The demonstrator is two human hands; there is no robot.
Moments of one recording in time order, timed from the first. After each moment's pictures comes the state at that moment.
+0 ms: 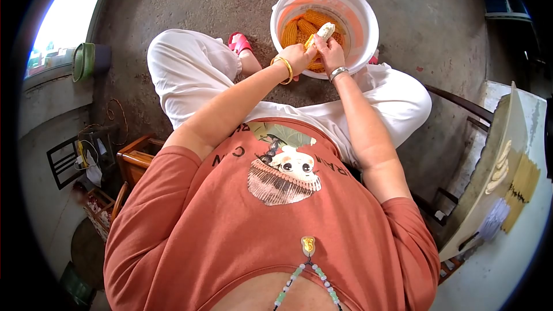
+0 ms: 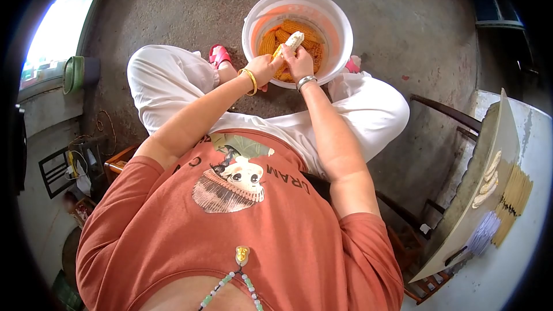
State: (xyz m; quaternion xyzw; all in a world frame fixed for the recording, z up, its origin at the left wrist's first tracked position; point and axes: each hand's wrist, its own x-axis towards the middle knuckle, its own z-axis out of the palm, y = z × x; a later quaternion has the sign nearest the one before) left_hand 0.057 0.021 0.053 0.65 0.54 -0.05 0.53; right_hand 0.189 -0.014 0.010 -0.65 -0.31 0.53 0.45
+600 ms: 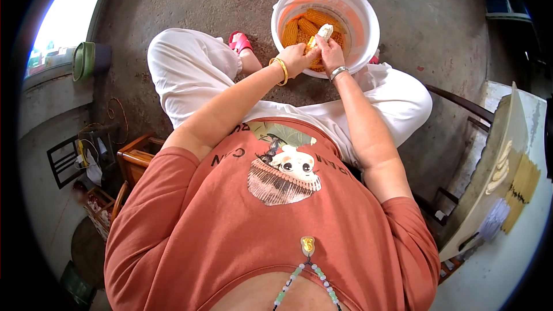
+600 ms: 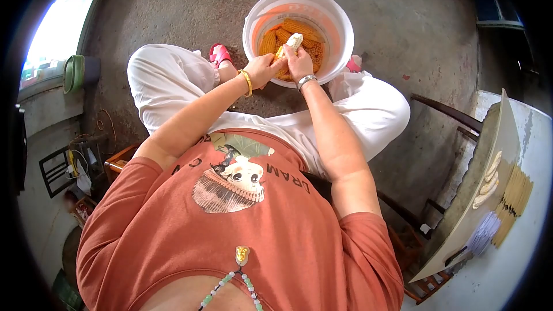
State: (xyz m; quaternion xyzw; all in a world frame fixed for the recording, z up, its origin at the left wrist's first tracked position) left_hand 0.049 0.018 0.040 0.73 0.51 0.00 0.46; right_hand 0.190 -0.010 -0.029 -0.65 -0.28 0.52 0.47
